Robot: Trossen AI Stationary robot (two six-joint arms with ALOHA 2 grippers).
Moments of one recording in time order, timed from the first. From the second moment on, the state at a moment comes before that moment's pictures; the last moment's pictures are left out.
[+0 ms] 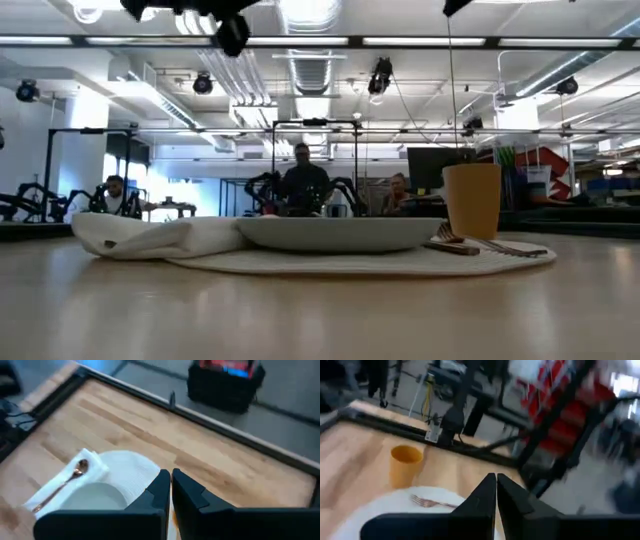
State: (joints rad) left arm 0.27 0.99 0.80 0.08 0.44 -0.44; right arm 0.01 1.26 1.68 -1.31 0.56 0.82
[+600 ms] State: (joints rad) left arm -0.37 0.92 0.34 0.69 -0.62 -0.67; right arm 0.70 1.03 1.54 -1.49 0.97 1.26
